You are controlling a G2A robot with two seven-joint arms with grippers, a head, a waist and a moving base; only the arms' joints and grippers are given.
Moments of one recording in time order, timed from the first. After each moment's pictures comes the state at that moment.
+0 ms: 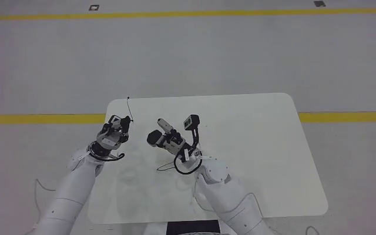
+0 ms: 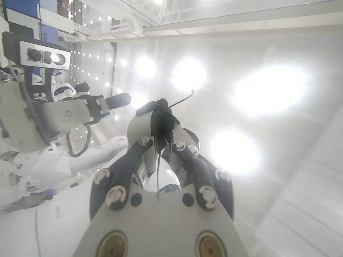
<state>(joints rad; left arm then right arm) 1.39 -1.07 -1.36 -1.25 -1.33 -0.03 -1.39 -1.40 -1.62 0.99 -1.39 0.36 -0.34 0.54</state>
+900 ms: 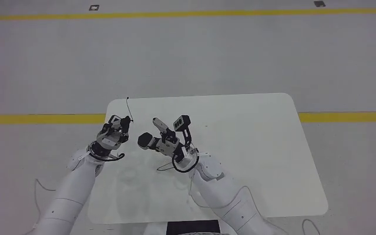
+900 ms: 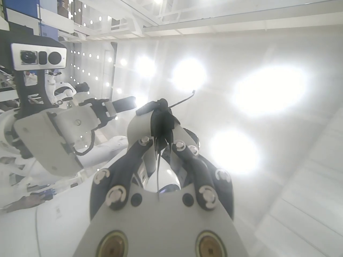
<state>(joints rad) 1.39 -1.07 -1.36 -1.25 -1.33 -0.03 -1.39 -1.32 -1.64 0.93 -1.28 0.60 -0.34 0.67</state>
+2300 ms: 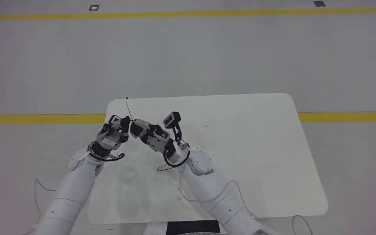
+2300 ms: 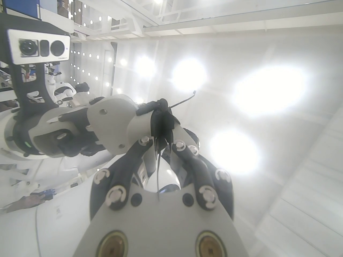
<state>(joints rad) 1.39 -1.07 -1.36 -1.25 -1.33 -0.03 -1.39 -1.28 -1.77 0.99 -1.14 0.61 -0.34 0.75</state>
